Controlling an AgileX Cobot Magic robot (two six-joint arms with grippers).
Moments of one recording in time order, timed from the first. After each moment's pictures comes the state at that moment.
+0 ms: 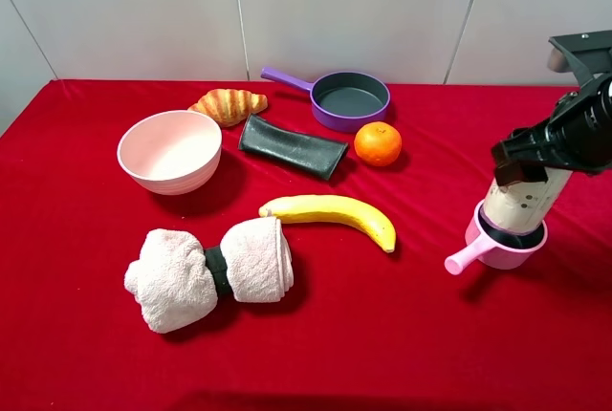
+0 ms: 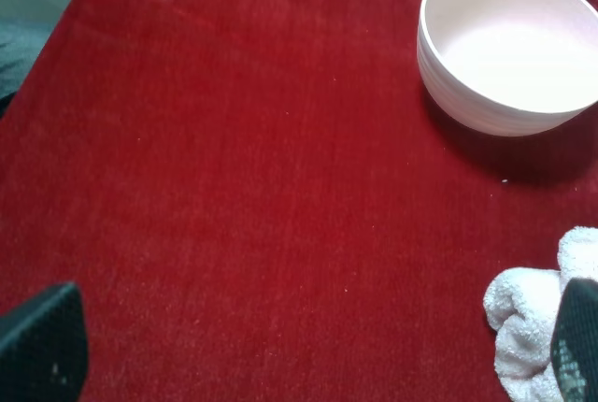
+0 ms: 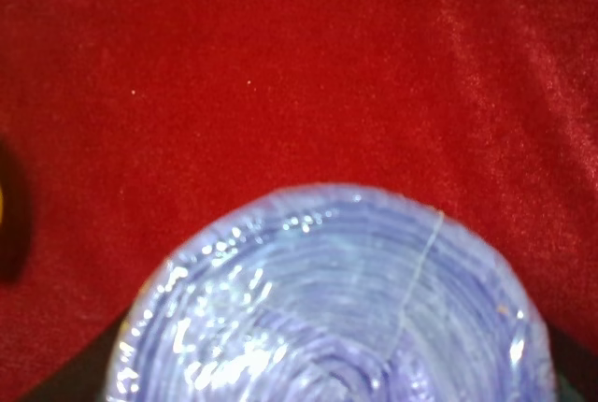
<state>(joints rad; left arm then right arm) 0.07 0.00 -0.49 0.06 1.07 -0.15 0.18 1.35 -0.73 0.00 0.60 -0.07</state>
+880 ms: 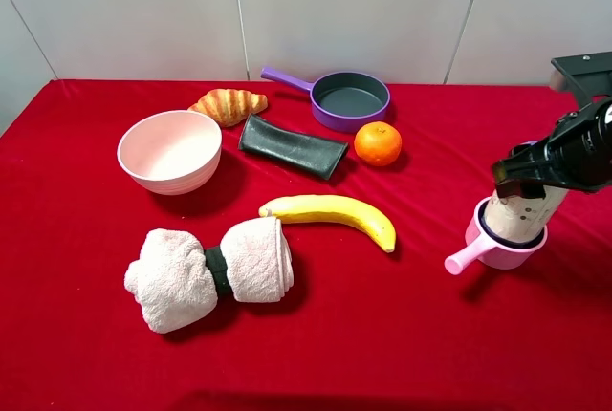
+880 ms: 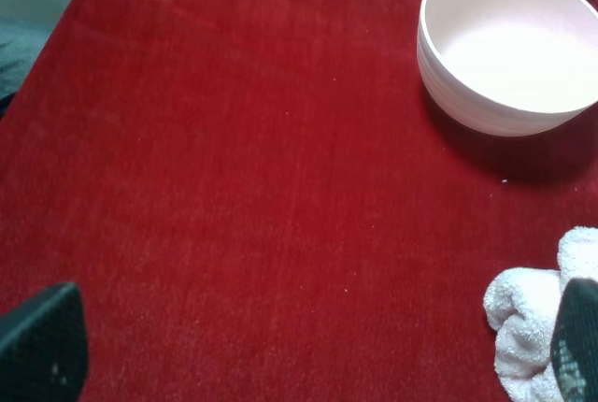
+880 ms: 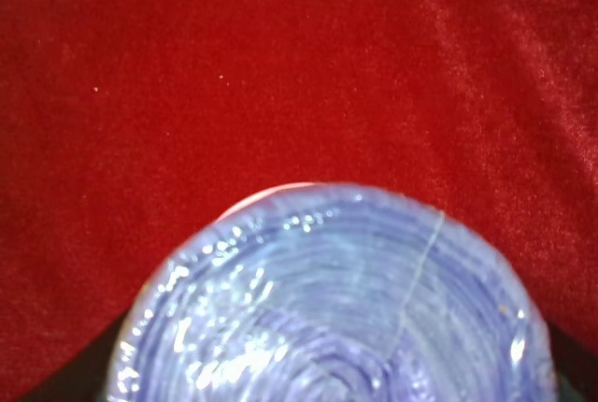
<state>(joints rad) 0.07 0.00 -0.49 0.06 1.07 -0.15 0.16 1.35 -0.64 -0.03 0.47 -0.05</state>
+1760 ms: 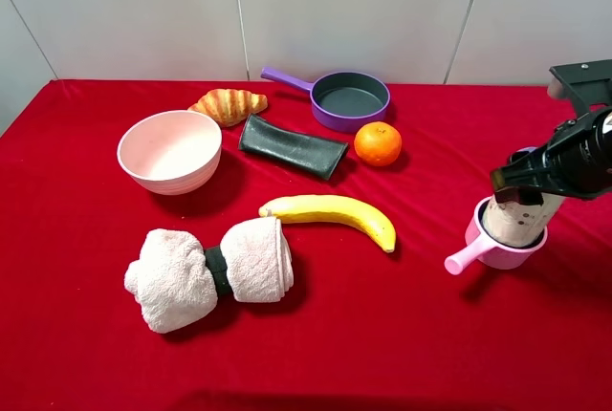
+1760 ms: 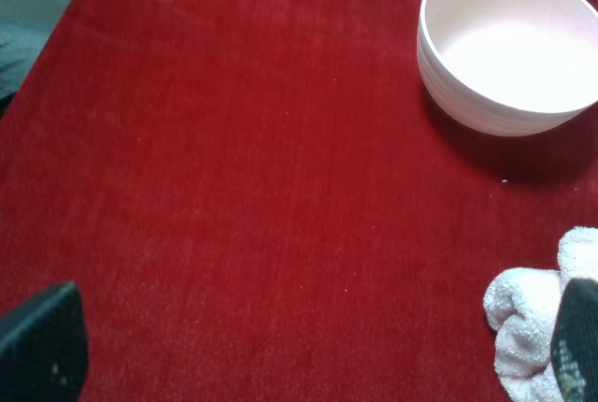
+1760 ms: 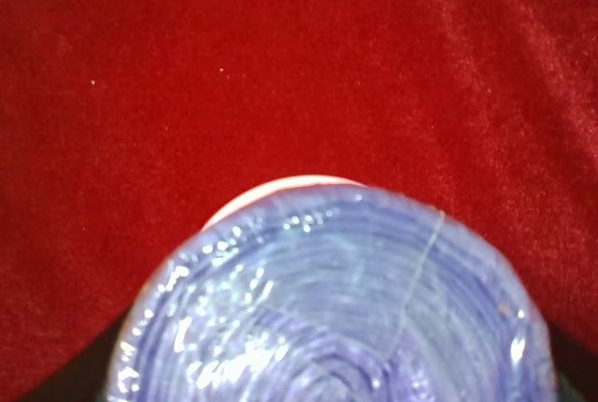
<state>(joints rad) 0.07 0.00 -0.49 0.06 1.07 -0.15 0.16 1.35 -0.60 -0.03 0.43 -0.05</state>
